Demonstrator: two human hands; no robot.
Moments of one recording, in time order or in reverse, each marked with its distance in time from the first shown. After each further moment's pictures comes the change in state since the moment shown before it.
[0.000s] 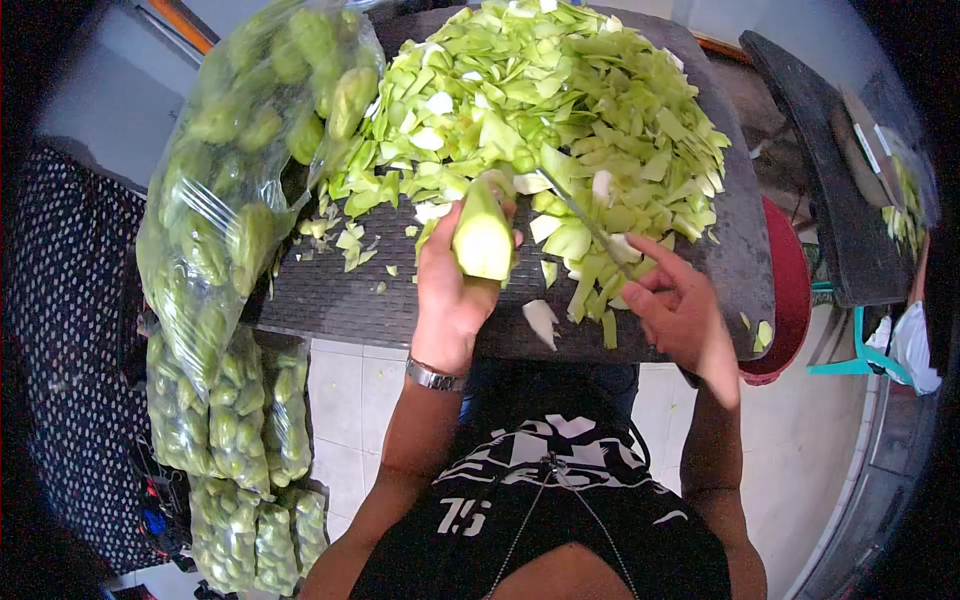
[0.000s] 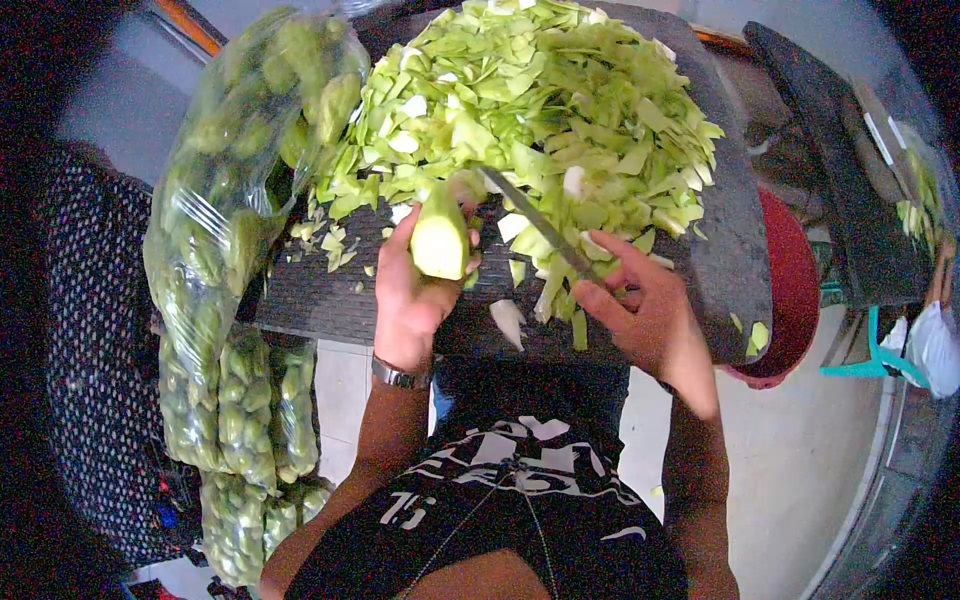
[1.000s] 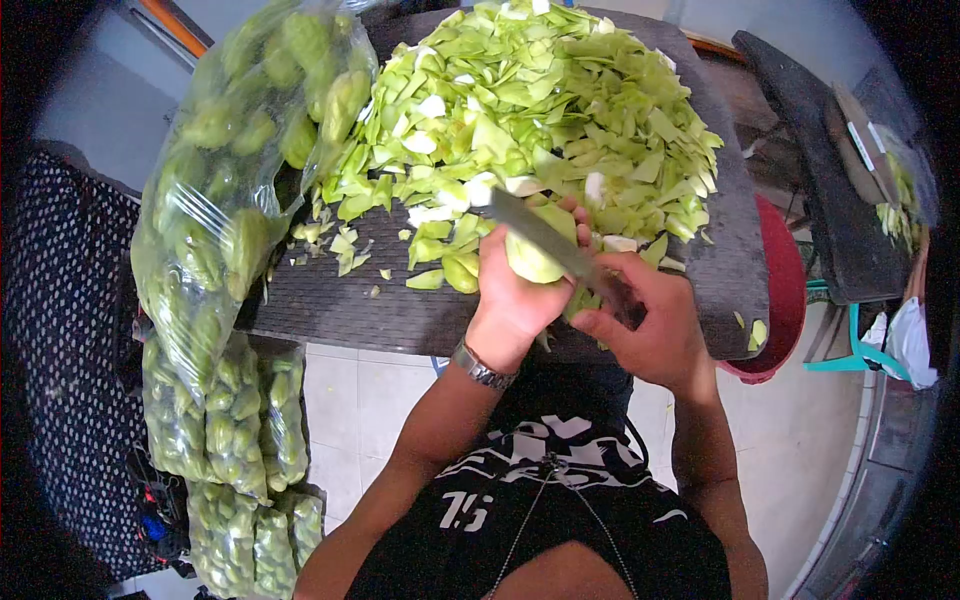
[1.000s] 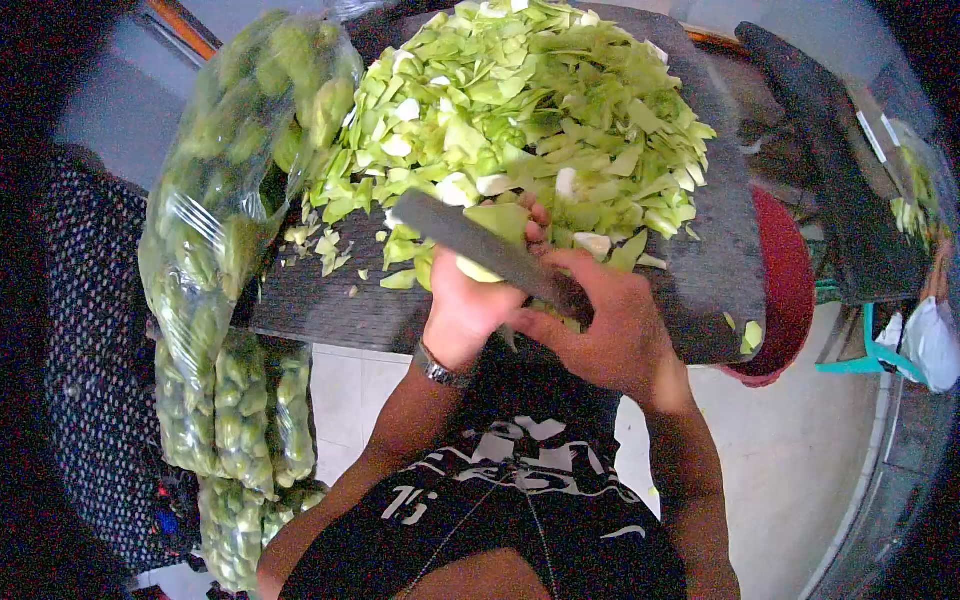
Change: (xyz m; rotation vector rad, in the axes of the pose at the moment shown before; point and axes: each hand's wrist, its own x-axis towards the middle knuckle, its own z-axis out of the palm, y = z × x) left_hand 0.006 -0.052 0.042 -0.413 -0.146 -0.320; right_hand 0.002 -0.019 0.021 -0.270 0.003 -0.460
